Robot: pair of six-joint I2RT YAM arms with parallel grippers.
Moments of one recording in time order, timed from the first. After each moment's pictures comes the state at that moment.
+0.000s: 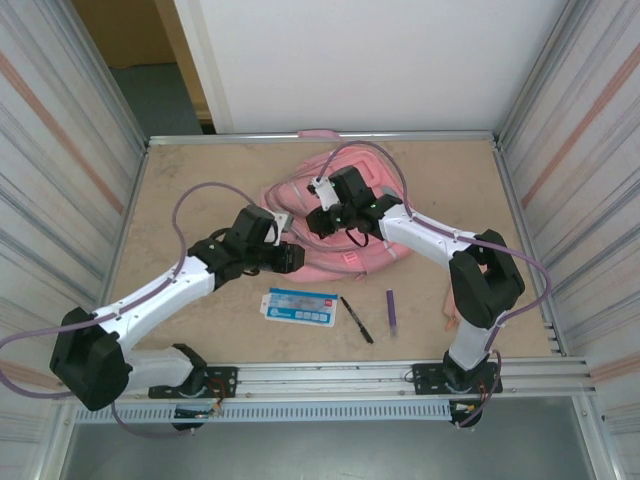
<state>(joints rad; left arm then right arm) -0.66 1.23 0.89 -0.47 0.14 -0.42 0.67 1.76 1.30 -0.30 -0.29 0.17</state>
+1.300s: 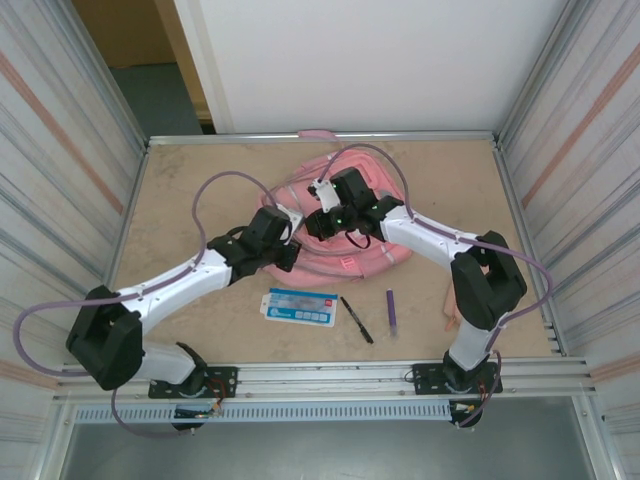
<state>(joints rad) -0.70 1.35 0.91 -0.40 -0.08 -0.15 0.67 1.74 1.28 -0.30 -0.36 0.21</state>
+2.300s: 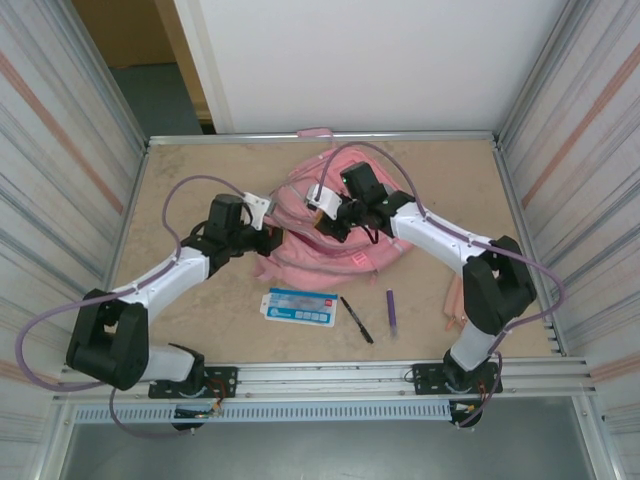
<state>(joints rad) -0.40 1.34 0.77 -0.09 0.39 -0.18 0.61 1.72 1.32 -0.40 -0.38 -0.53</state>
